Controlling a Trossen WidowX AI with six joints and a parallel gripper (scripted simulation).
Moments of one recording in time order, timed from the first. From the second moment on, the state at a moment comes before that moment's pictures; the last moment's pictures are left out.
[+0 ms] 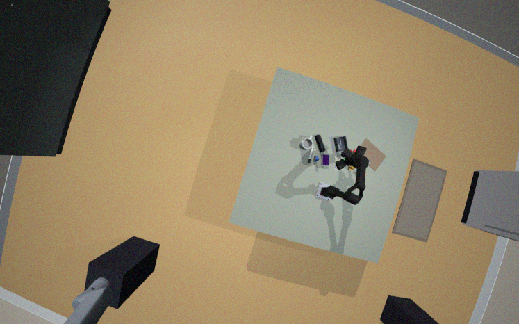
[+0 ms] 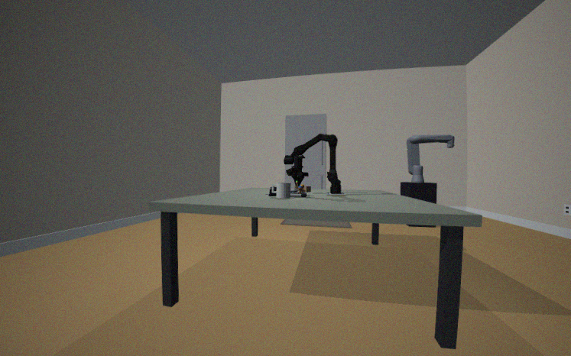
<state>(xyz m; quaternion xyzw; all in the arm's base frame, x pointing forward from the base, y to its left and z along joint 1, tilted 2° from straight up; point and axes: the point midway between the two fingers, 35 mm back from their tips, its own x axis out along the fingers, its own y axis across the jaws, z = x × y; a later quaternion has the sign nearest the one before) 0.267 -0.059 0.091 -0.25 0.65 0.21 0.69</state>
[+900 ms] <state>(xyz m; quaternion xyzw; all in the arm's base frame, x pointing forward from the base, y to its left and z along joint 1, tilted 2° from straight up) 0.267 -0.059 0.073 -0.25 0.65 0.21 0.69</state>
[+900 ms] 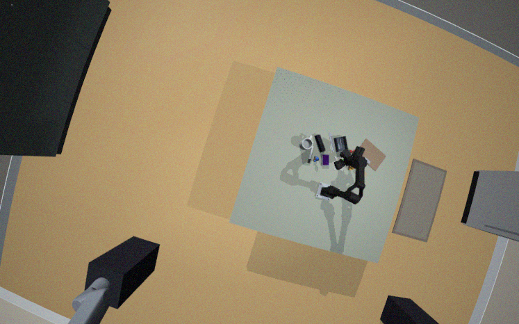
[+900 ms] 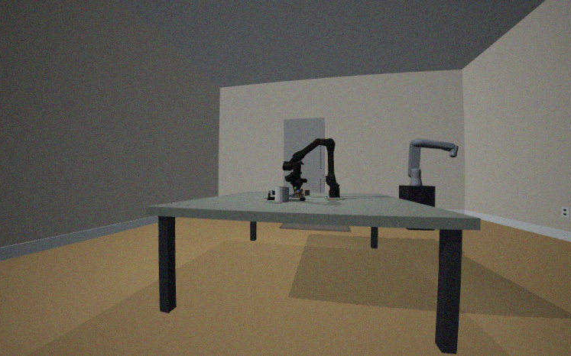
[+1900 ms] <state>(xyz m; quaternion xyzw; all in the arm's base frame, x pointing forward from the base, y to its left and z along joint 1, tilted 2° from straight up) 0.265 -0.059 0.063 -0.25 0.65 0.22 0.69</state>
